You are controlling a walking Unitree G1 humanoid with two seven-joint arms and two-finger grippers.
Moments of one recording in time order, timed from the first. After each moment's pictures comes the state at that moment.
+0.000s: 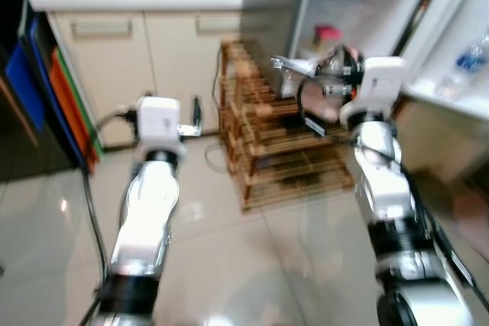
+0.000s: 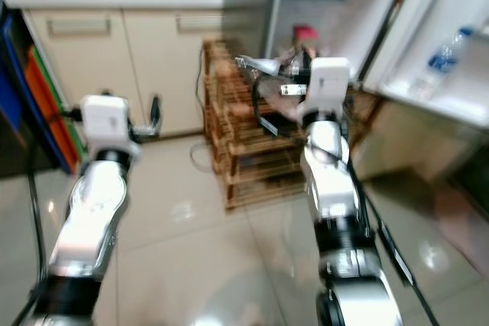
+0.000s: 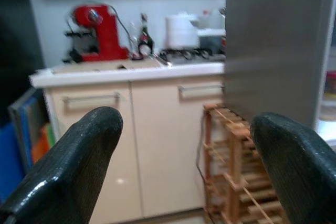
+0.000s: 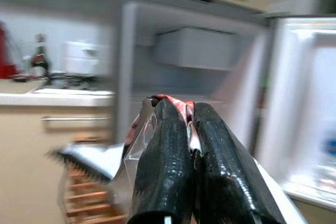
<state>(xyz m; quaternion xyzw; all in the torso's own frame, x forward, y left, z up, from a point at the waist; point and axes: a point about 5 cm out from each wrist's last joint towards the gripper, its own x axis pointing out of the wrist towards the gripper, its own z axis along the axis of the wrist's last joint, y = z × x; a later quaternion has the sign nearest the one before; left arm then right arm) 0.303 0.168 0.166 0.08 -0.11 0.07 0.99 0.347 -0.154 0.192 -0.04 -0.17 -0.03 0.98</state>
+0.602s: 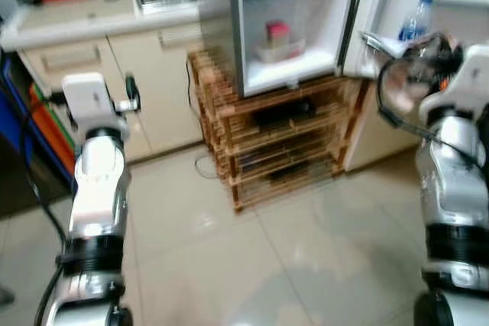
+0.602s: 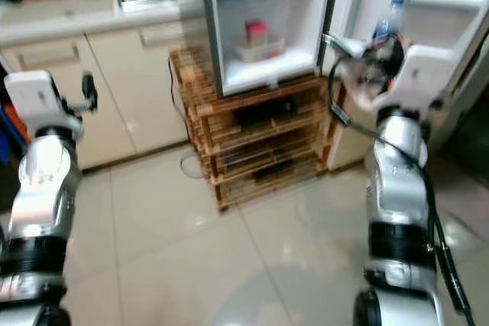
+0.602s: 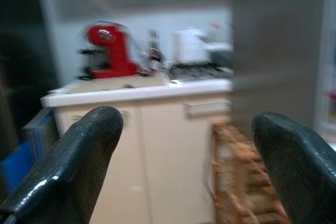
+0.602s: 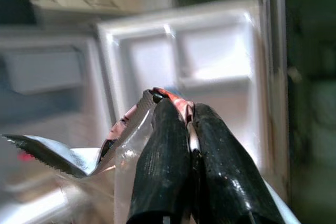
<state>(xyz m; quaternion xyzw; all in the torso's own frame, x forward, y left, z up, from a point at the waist) 0.337 0.213 0.173 0.03 -0.09 0.11 0.99 0.326 -0.252 0.216 -0.02 -0.17 -0.18 0.97</state>
